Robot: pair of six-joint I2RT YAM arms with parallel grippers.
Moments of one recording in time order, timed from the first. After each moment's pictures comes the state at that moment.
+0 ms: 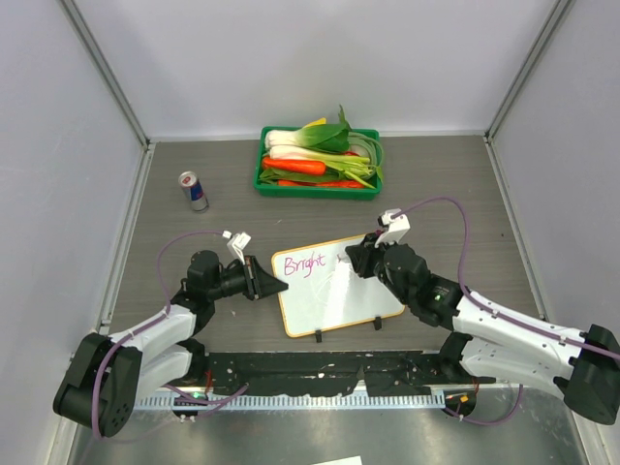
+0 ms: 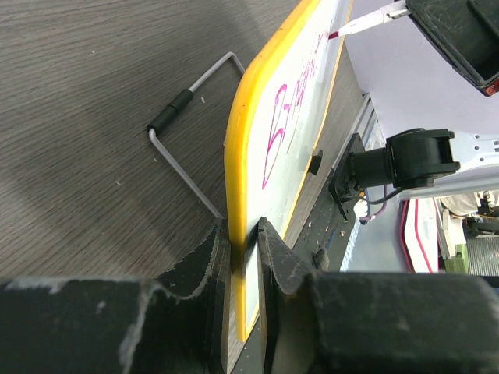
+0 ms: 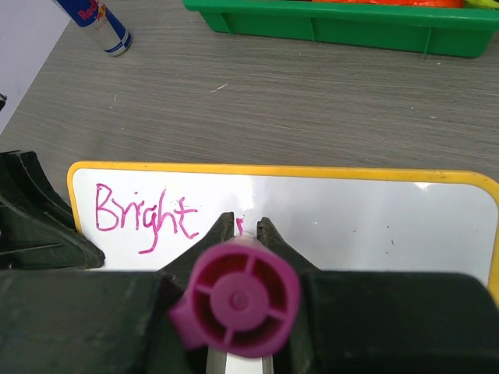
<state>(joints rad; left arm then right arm) -0.35 1.03 0.17 0.51 0.75 -0.69 0.91 0.91 0.54 0.07 0.39 0.50</state>
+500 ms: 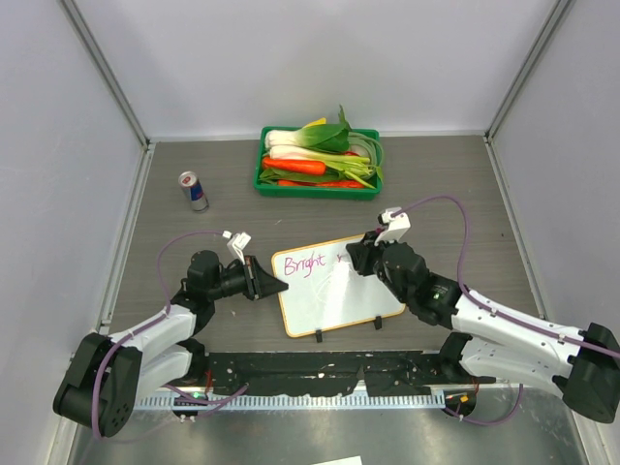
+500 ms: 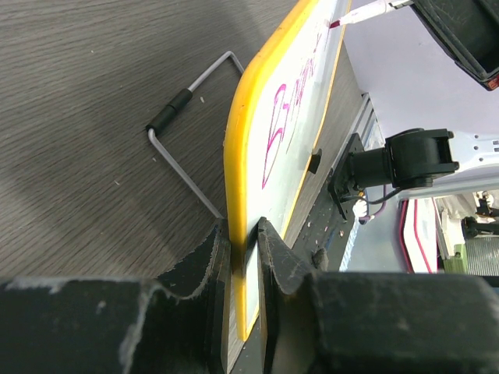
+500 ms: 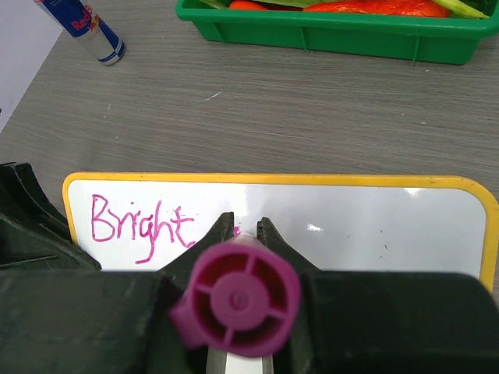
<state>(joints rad) -0.35 1.03 0.17 0.51 0.75 -0.69 0.91 0.93 0.55 0.08 0.43 0.49</state>
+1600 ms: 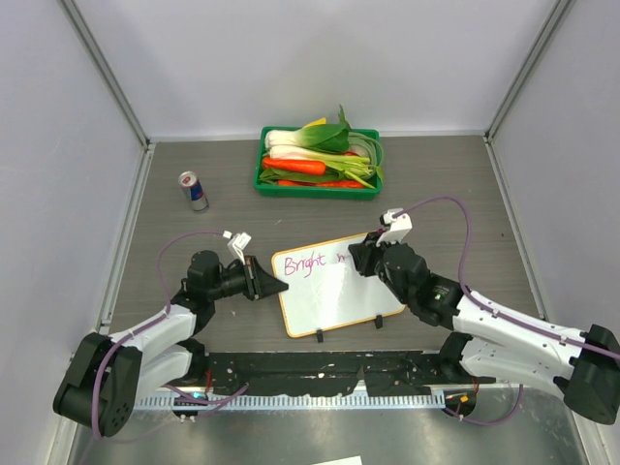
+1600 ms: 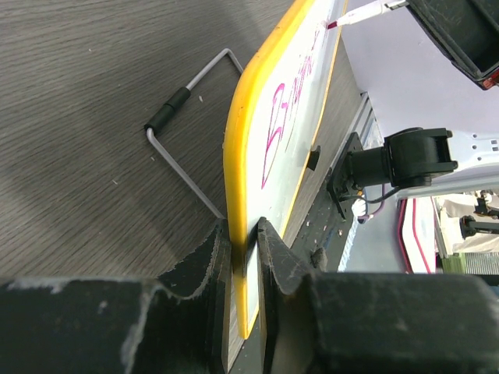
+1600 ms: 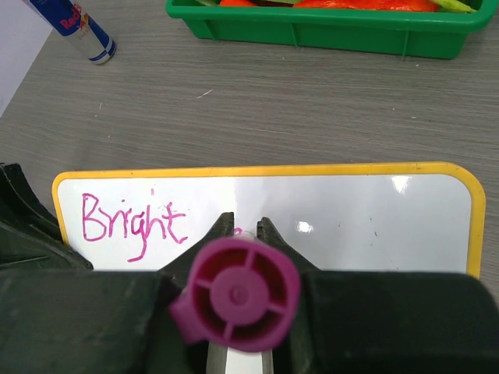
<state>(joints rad) -0.36 1.03 0.17 0.51 0.75 -0.69 0.91 0.91 0.54 0.05 0.44 0.50</state>
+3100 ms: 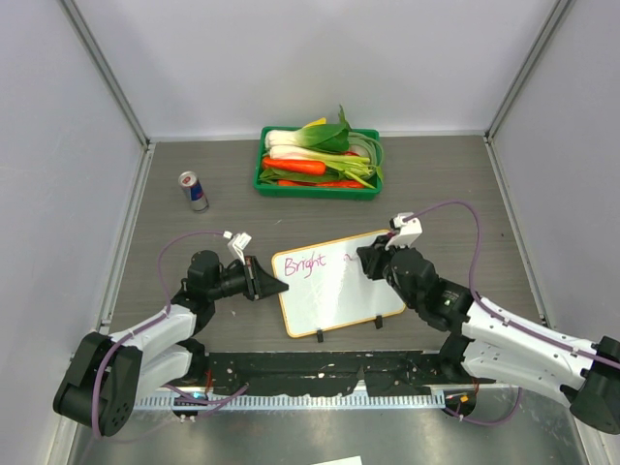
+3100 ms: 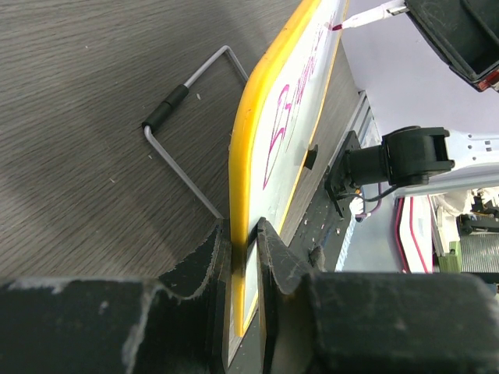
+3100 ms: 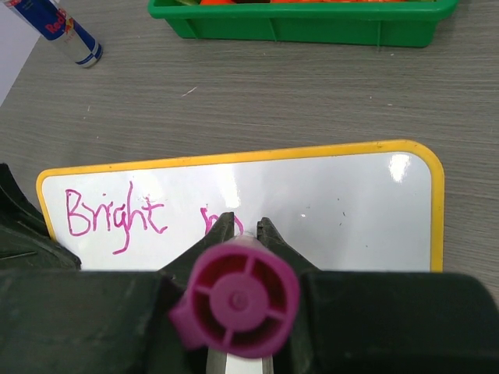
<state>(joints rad) -0.36 1.03 0.17 0.51 0.76 -0.70 0.91 0.83 0.51 -0.01 0.47 0.53</state>
